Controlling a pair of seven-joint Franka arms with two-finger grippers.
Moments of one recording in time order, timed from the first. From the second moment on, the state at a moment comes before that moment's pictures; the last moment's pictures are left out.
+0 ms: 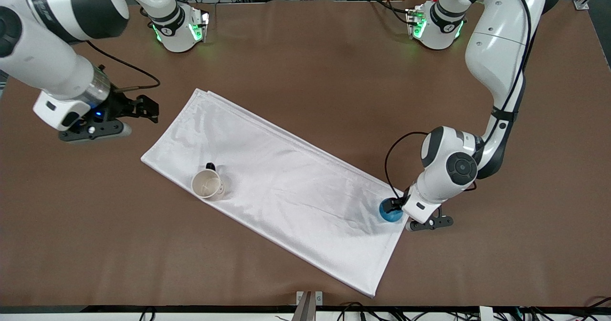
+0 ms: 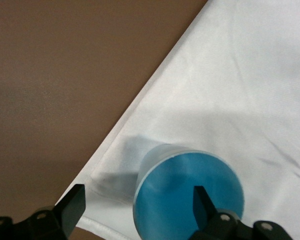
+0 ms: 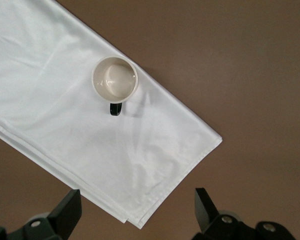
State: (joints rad) left arm -0.19 0.78 -0.16 -1.49 0.02 2.42 -0.44; right arm 0.06 0.05 0.16 -1.79 0.00 1.79 0.06
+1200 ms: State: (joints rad) left arm -0.21 0.78 -0.15 -1.47 0.02 2.42 -0.59; right arm 0.08 0.24 0.24 -2.01 0.00 2.17 0.27
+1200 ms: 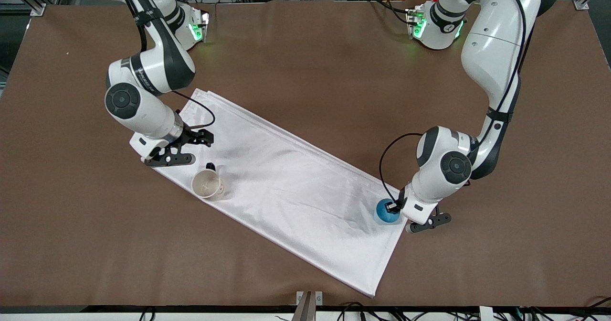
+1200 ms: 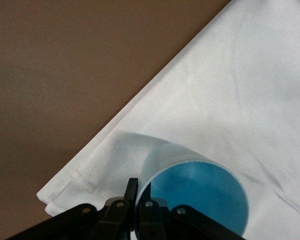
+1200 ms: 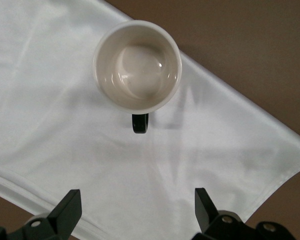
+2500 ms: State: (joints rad) left arm -0.15 0.65 -0.14 -1.52 0.05 2.25 -0.47; right arm 0.12 0.45 0.22 -1.99 -0.09 2.39 0.41
